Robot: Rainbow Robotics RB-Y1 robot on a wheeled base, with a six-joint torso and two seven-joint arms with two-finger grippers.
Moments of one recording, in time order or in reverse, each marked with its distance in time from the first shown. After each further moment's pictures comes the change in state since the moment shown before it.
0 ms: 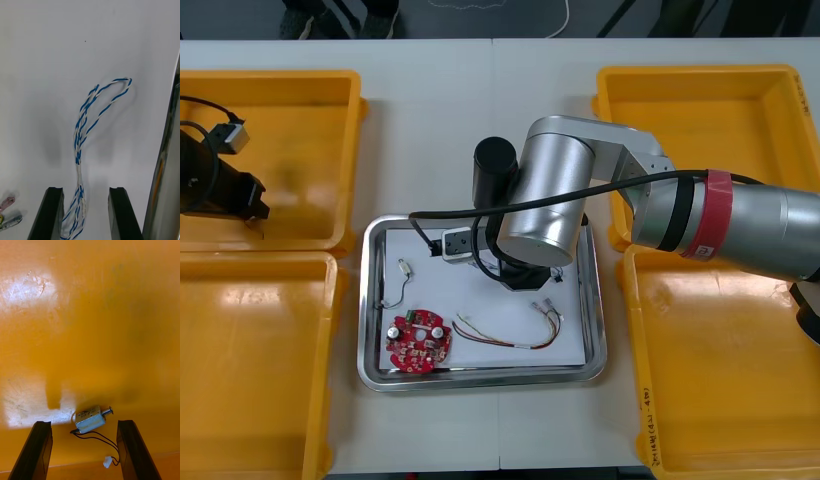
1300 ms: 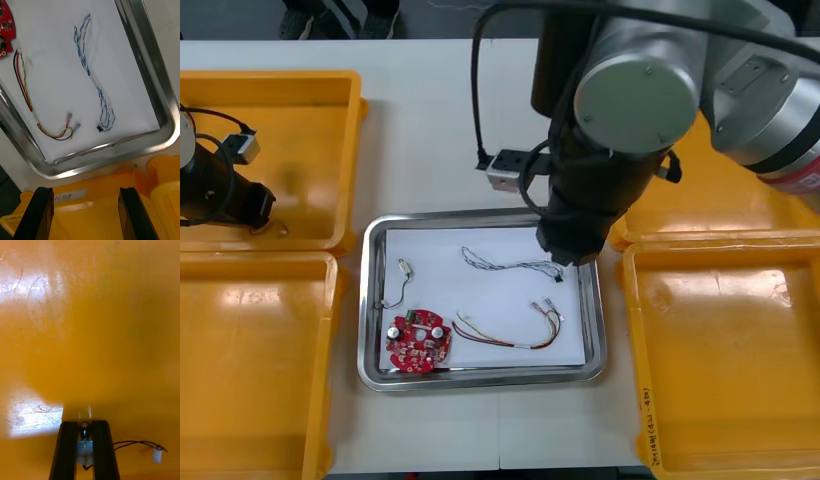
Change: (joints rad) right arm 0.000 -0.123 -0.391 -0.234 -0.326 0.496 -0.456; left arm 0.024 -0.044 0.000 -0.001 -0.067 -0.033 -0.002
